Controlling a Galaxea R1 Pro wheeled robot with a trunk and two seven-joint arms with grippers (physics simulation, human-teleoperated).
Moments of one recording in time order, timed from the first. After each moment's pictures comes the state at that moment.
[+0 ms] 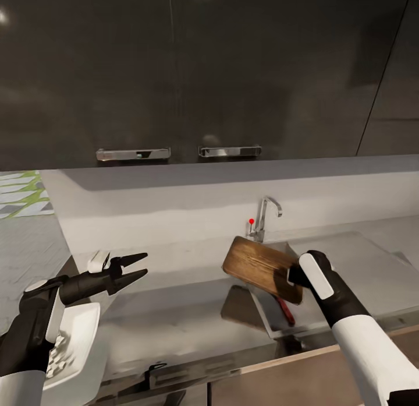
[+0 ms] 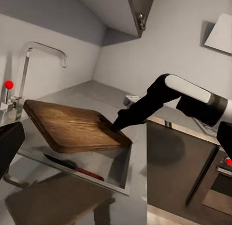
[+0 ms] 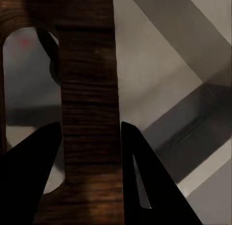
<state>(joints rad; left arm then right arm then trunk) -0.51 0.14 0.34 -1.30 0.12 0.51 -1.52 -0.77 -0.13 0.11 -0.97 -0.85 0.91 -0.88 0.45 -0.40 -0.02</state>
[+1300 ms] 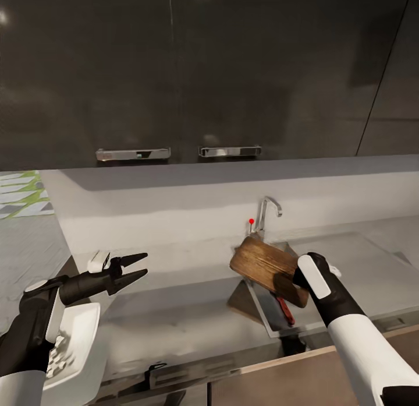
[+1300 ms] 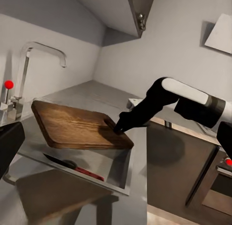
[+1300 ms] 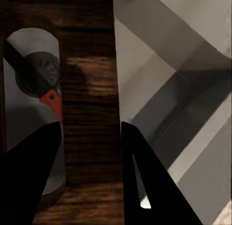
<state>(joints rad) -0.51 0.14 0.34 -1.30 0.12 0.51 -1.52 -0.77 -0.10 0.06 -0.92 -0.85 0.80 -1.00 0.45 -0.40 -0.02</state>
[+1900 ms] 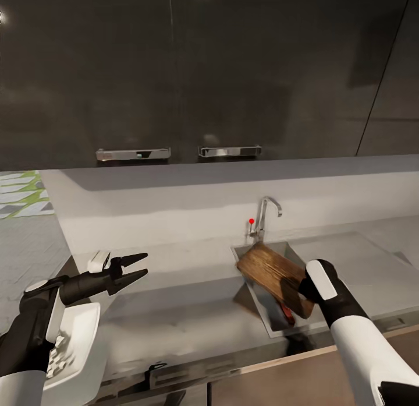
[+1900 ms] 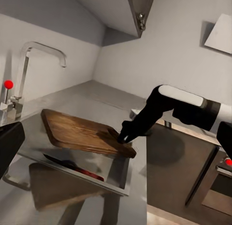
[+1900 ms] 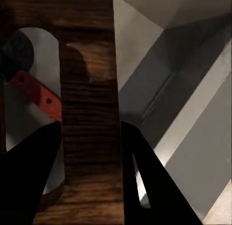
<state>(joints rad) -0.51 0.14 0.34 -1.30 0.12 0.51 -1.52 -0.78 -0.10 -0.09 -0.82 -0.85 0.79 -1.00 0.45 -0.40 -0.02</state>
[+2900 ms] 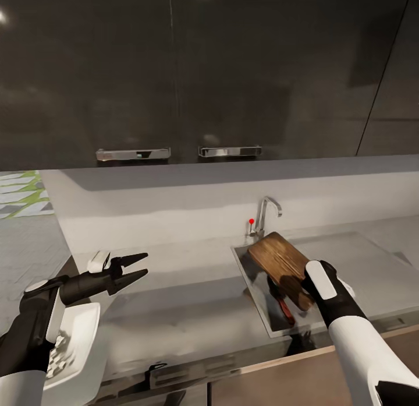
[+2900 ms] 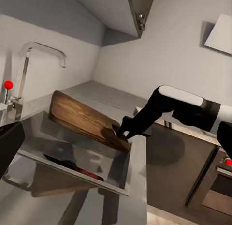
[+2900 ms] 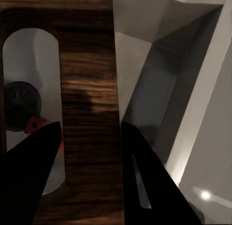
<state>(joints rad) -0.51 0.14 0.34 -1.30 0.12 0.51 -1.52 -0.78 -0.08 -0.11 -0.81 -0.90 0.51 -1.06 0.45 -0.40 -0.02</state>
